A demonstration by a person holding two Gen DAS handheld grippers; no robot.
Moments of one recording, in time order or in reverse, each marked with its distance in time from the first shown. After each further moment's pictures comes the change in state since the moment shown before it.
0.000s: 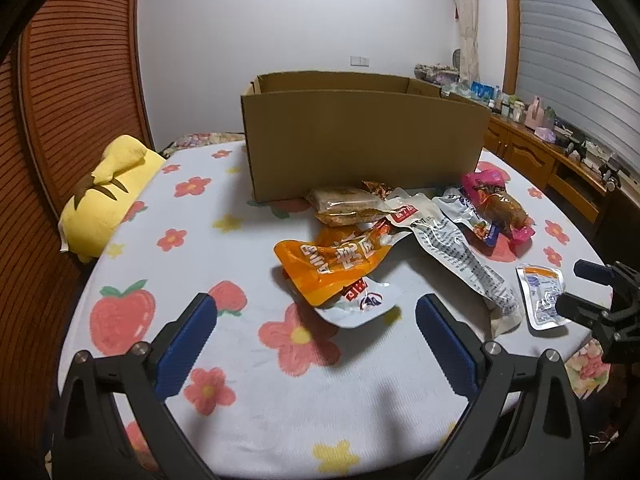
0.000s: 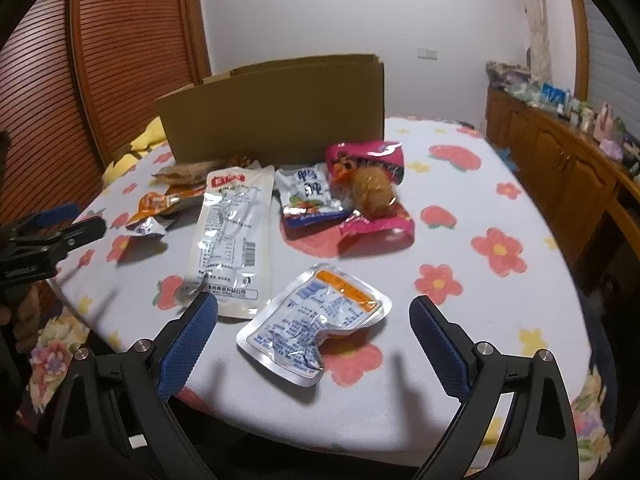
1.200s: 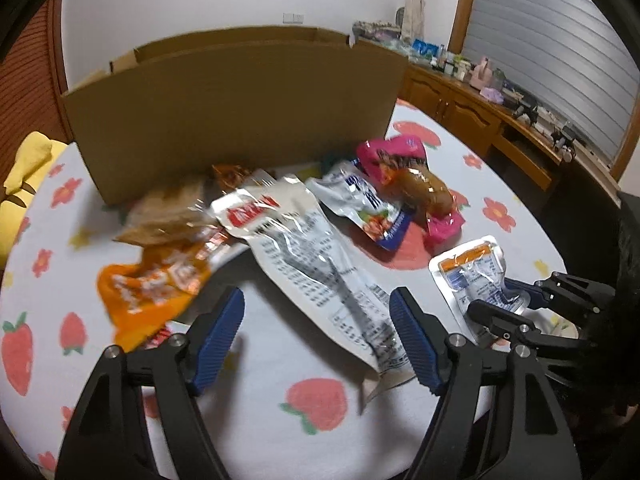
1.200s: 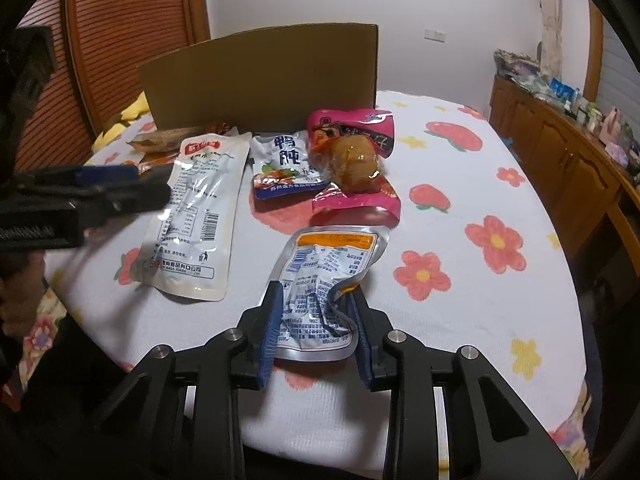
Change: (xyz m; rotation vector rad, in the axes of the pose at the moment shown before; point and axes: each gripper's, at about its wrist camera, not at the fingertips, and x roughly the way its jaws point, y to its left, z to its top) left arm 0.055 -0.090 0.029 0.066 0.184 -0.222; right arm 0.021 -0.020 -0.002 -0.054 0.098 -0.026
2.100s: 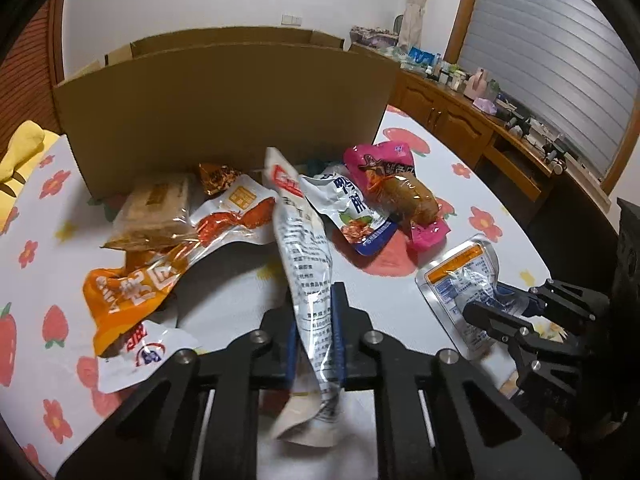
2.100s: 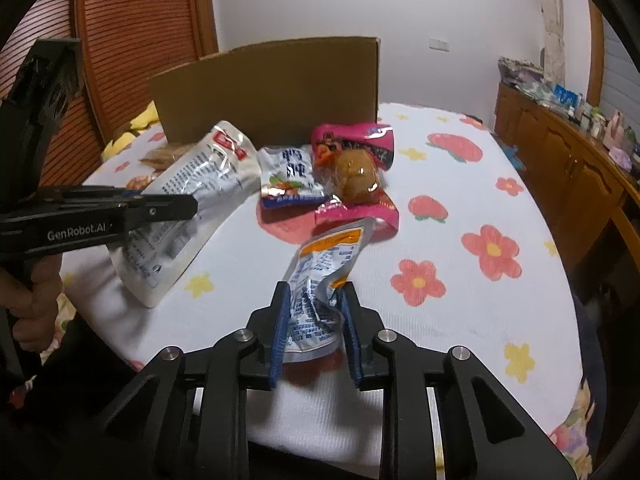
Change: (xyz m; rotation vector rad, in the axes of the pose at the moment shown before) left arm -0.009 0.003 -0.003 -0.028 -0.029 -0.044; right arm -0.012 0.000 0.003 -0.005 -0.041 0.029
